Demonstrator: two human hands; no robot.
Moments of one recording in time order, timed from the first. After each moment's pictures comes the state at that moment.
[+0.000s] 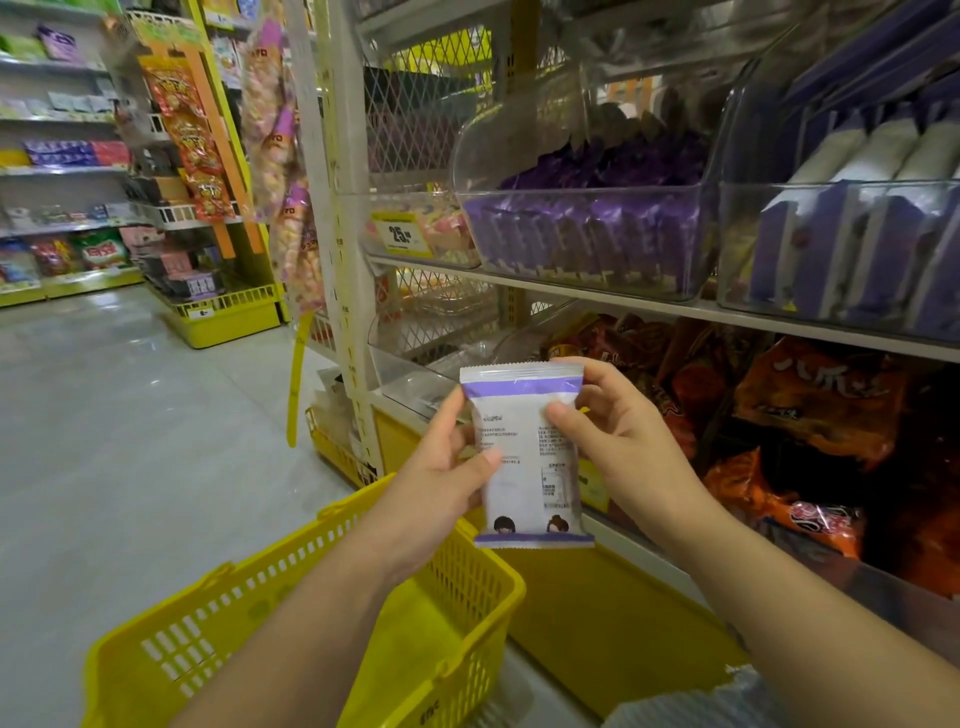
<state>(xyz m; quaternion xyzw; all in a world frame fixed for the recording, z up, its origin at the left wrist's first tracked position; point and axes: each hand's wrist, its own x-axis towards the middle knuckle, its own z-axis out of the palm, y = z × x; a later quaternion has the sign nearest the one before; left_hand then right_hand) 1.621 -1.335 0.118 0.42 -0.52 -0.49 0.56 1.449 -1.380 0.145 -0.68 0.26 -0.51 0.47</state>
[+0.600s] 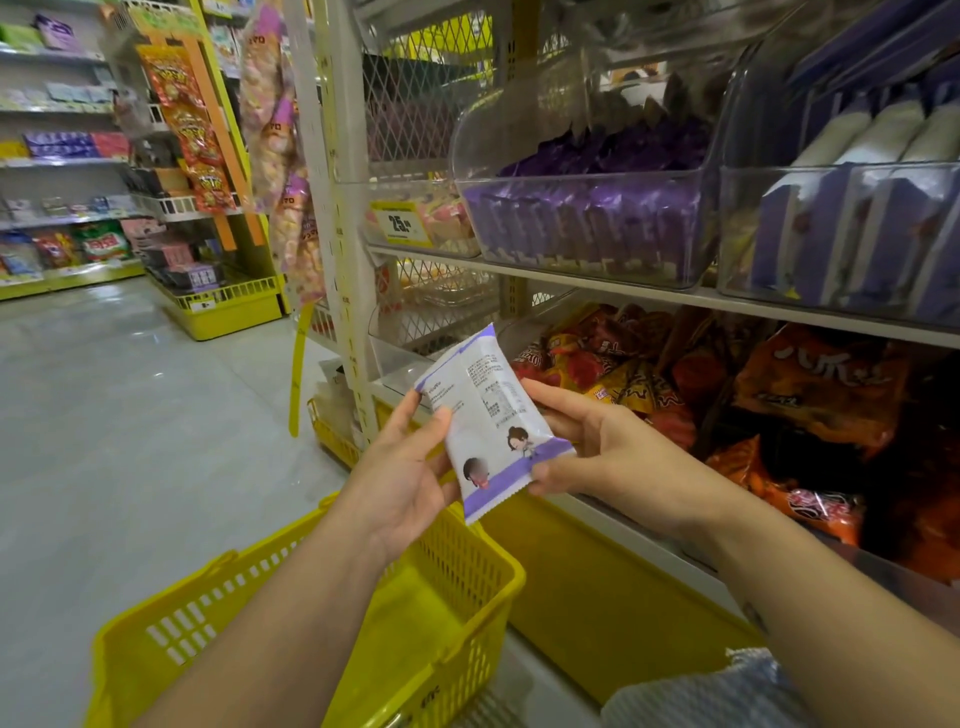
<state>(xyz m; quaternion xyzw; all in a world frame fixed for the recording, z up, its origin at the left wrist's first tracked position) 1.635 -1.340 0.118 0.39 -0.29 -0.57 0.66 1.437 -1.377 0.146 -0.70 0.23 -0.29 0.61</state>
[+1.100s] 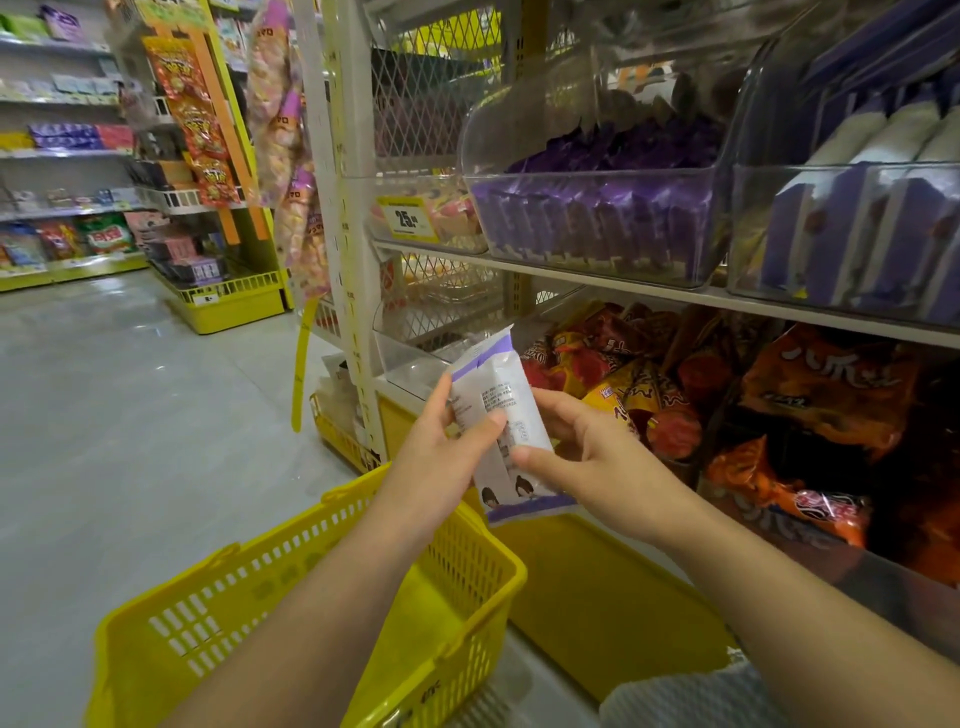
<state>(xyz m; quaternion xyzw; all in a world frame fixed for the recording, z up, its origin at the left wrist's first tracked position) 1.618 -1.337 0.120 0.50 -0.47 -0.40 0.60 1.453 -1.367 0.139 -0.75 0.25 -0.35 0.49</state>
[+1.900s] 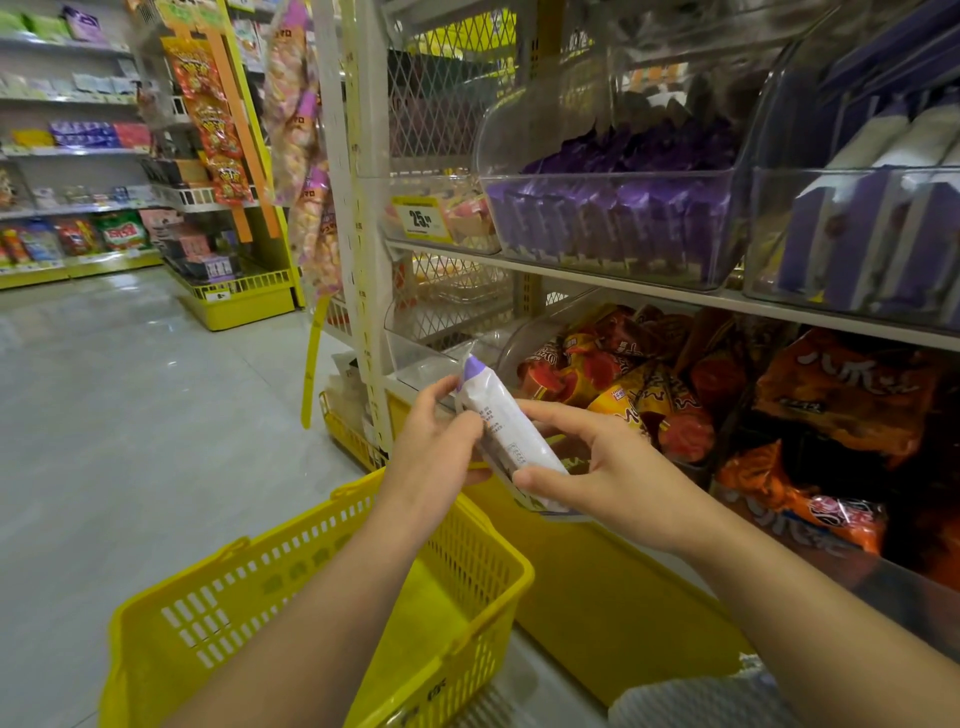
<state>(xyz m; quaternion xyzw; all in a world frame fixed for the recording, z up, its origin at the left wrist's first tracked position) 1.631 -1.340 0.119 0.55 -0.44 -0.39 0.59 1.452 -1.358 0.148 -0.81 0.25 -0.31 0.42</state>
